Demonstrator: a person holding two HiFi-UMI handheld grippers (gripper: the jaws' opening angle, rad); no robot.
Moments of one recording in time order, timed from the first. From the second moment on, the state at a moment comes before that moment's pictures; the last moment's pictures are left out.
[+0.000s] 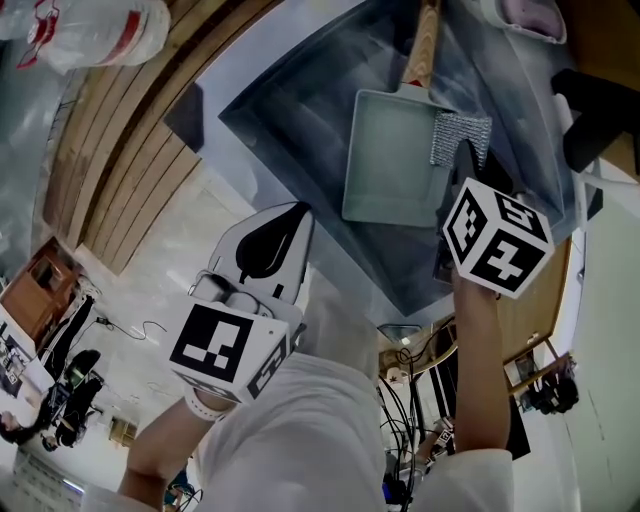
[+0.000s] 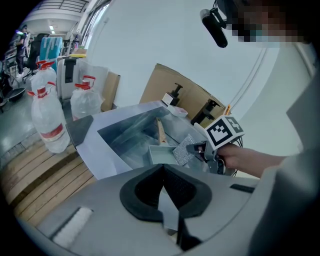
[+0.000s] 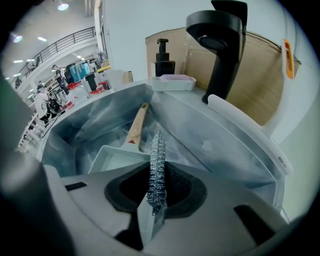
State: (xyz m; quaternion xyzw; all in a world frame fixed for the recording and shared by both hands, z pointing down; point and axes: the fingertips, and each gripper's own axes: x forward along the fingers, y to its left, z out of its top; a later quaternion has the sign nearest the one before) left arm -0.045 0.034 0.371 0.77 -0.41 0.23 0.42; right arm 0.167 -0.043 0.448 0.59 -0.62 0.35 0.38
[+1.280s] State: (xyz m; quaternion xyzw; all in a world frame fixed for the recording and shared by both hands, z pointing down) left arm -0.057 0.031 0.359 0.77 -0.43 0.22 0.42; right arm 0.060 -0.065 0.435 0.47 -0.73 0.36 0.34
